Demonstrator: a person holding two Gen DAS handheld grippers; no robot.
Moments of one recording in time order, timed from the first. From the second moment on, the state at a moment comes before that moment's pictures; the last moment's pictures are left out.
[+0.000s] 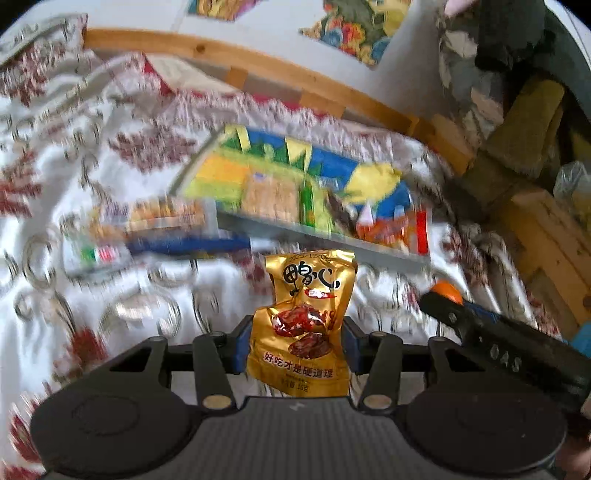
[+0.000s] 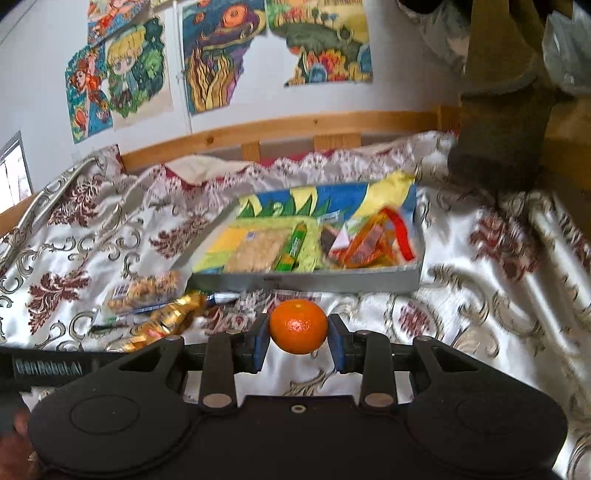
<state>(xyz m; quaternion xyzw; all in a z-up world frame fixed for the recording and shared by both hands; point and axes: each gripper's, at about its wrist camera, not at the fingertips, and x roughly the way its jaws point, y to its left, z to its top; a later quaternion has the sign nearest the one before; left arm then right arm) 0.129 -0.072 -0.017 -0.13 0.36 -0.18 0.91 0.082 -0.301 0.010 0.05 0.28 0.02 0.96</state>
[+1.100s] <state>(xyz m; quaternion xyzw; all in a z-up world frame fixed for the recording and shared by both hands) 0.331 -0.130 -0.052 -0.10 0.32 -0.16 0.93 0.254 -0.301 -0.047 -0.01 0.26 0.03 0.96</state>
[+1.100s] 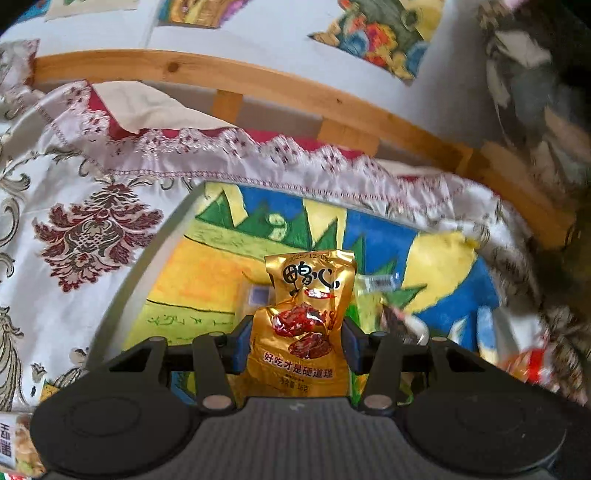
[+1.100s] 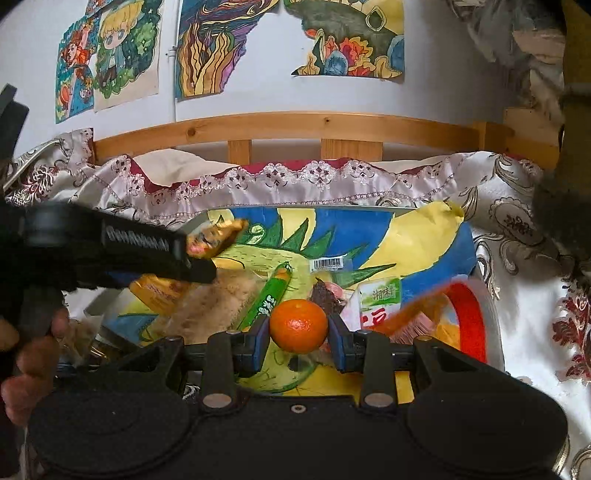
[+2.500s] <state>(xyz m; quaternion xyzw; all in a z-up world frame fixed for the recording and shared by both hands) 0.184 -0.051 0.070 -0.11 0.14 -0.08 0.98 0.134 -0.287 0.076 0.01 0.09 0.04 1.00</state>
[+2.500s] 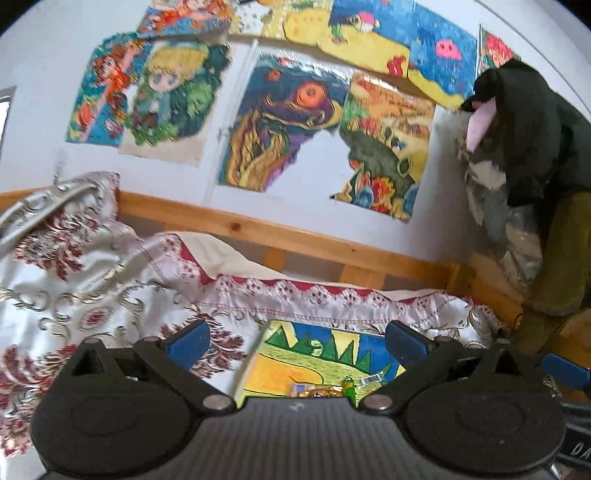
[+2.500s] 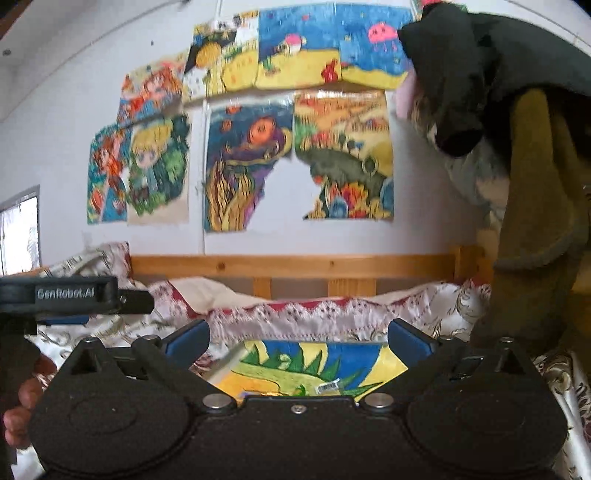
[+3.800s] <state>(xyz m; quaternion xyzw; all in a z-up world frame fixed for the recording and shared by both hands) 0.068 -0.003 -0.012 -0.06 0.23 -0.02 0.97 0.032 -0.244 0.014 0.02 0.22 0.05 0.97</state>
